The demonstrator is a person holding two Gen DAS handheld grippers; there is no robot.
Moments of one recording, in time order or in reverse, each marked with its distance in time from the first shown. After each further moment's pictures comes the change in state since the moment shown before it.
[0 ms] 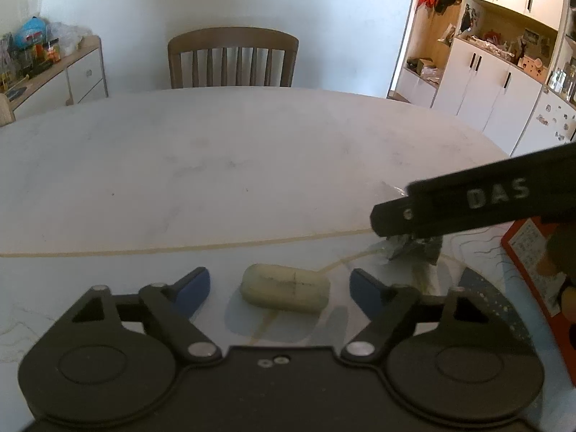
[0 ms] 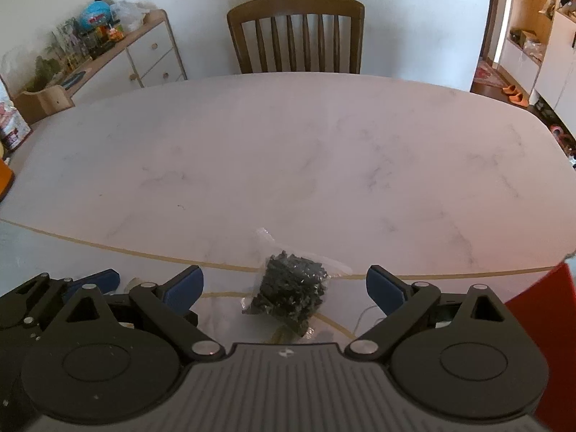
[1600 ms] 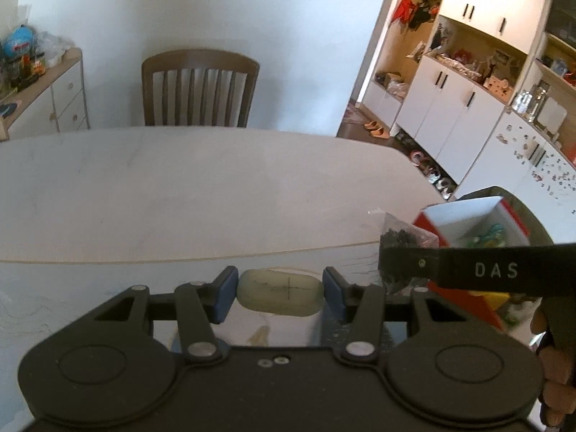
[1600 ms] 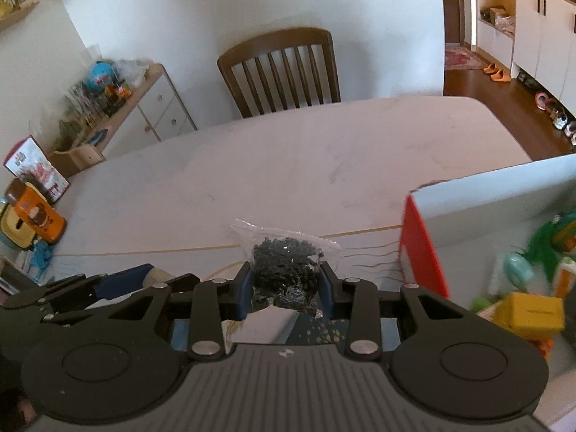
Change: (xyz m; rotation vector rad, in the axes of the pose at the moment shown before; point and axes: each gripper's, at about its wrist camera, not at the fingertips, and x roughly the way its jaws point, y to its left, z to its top) left arm -0.111 -0.050 0.040 -0.031 -0.009 -0.122; right arm -0.149 -0.034 -0.030 0.163 -0.082 0.073
